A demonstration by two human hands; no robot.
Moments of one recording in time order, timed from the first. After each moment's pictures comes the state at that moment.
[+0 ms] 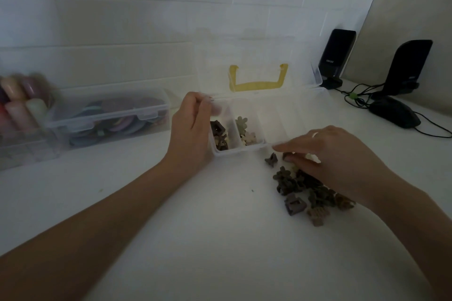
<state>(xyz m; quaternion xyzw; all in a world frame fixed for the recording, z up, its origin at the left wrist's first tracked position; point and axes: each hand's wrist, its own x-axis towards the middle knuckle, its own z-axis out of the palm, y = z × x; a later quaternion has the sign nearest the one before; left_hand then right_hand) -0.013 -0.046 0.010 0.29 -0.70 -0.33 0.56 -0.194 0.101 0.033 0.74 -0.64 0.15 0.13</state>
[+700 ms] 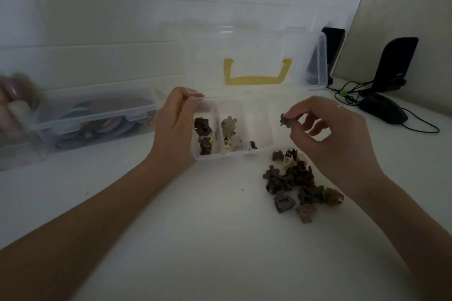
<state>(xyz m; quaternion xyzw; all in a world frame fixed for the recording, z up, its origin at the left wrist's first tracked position) -0.010 -0.051 0.014 0.24 -0.70 -0.35 0.57 -0.184 0.104 0.042 0.63 -0.63 0.45 0.12</state>
